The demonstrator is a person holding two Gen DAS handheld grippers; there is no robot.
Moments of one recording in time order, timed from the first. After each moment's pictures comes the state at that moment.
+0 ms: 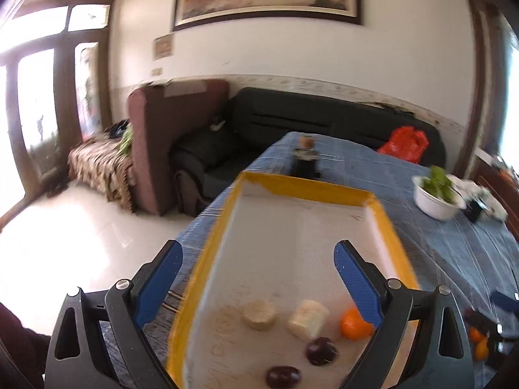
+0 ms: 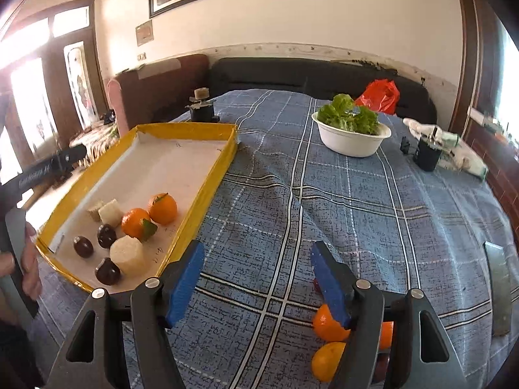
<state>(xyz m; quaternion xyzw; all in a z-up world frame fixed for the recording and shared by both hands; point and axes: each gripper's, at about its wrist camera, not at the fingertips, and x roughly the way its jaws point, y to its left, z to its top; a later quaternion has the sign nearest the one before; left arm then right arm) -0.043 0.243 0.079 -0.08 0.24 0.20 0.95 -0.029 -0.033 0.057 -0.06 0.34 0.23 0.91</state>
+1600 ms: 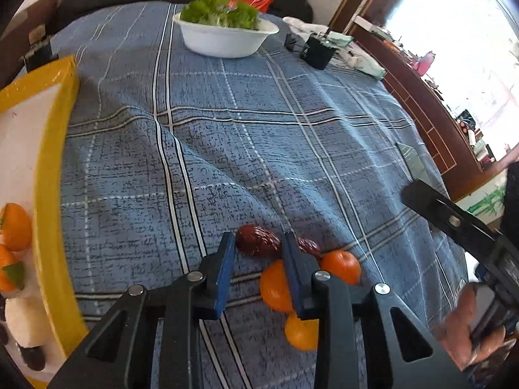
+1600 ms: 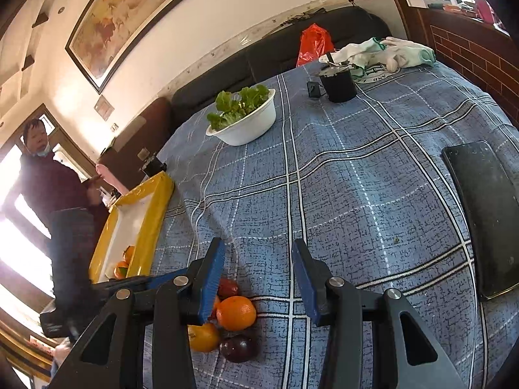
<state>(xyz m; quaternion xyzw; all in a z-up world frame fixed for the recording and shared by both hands) 0.071 0.014 0.017 -0.10 0.50 -0.14 0.85 0.017 -0.219 0.053 0.17 0.39 0.22 0.88</state>
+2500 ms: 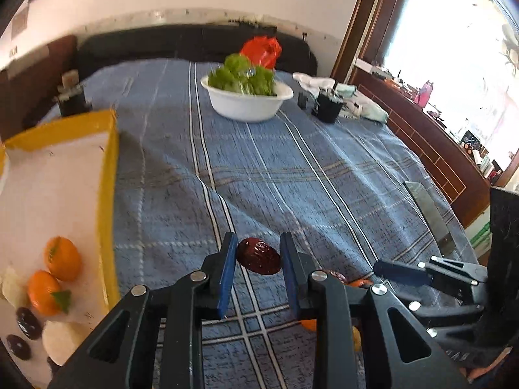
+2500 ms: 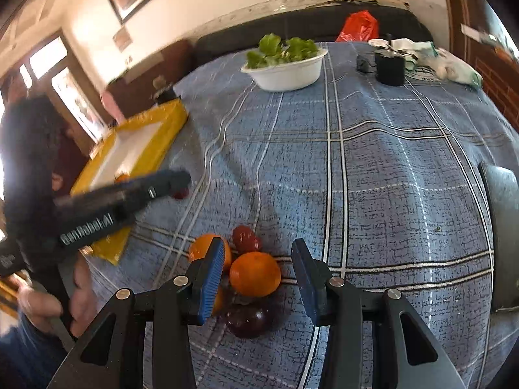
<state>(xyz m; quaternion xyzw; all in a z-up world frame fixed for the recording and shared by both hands) 0.053 0.045 0.044 -0.08 0.38 -0.10 0.92 0.005 -0.157 0.026 0.01 0.44 0.26 0.86</state>
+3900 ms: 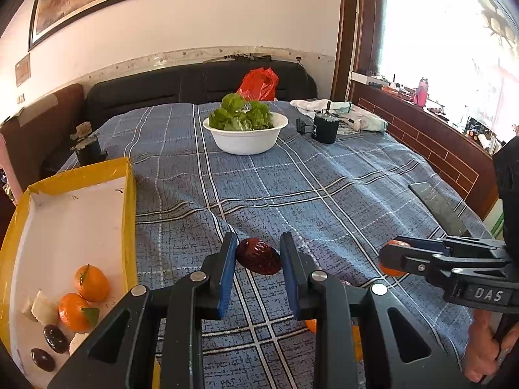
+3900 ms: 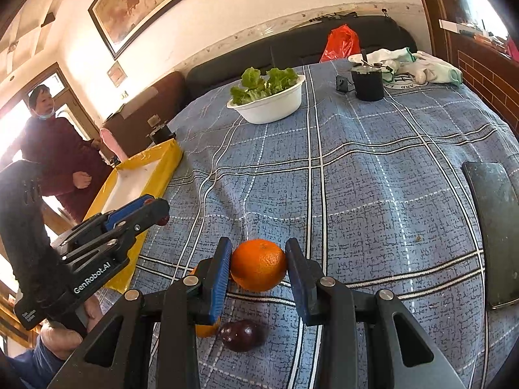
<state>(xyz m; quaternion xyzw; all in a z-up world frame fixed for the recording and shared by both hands) 0.032 0.028 0.059 -0.01 0.31 -0.08 0.95 0.006 -0.185 0.044 0.08 0.39 0.25 0.88</state>
